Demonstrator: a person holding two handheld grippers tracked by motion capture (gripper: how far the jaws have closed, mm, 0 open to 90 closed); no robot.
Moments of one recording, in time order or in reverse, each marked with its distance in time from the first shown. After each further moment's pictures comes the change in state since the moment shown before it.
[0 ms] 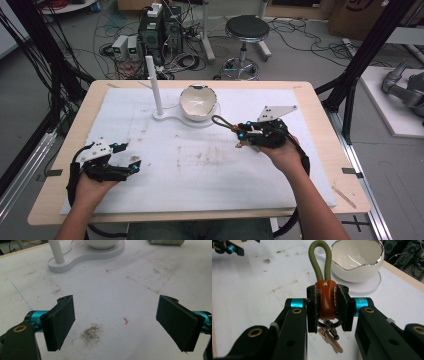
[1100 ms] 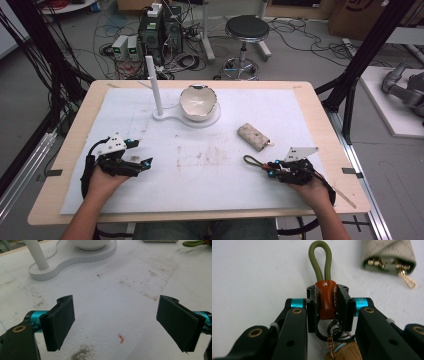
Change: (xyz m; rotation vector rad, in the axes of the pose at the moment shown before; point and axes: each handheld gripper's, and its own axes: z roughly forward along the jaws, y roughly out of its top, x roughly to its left) left arm -0.004 0.012 0.033 0.020 -0.058 0.033; right arm -0.003 -0.144 -0.031 0.177 -0.013 0.062
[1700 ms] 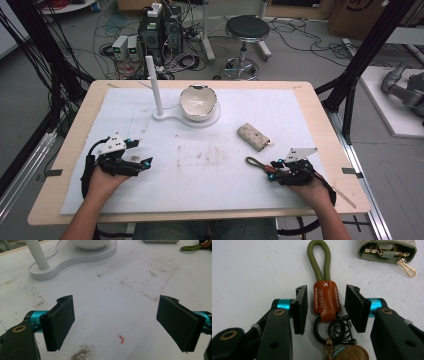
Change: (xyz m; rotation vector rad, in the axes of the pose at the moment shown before) left arm 0.000 0.000 0.001 -0.001 0.002 -0.004; right arm -0.006 -0.010 0.005 0.047 -0.014 0.016
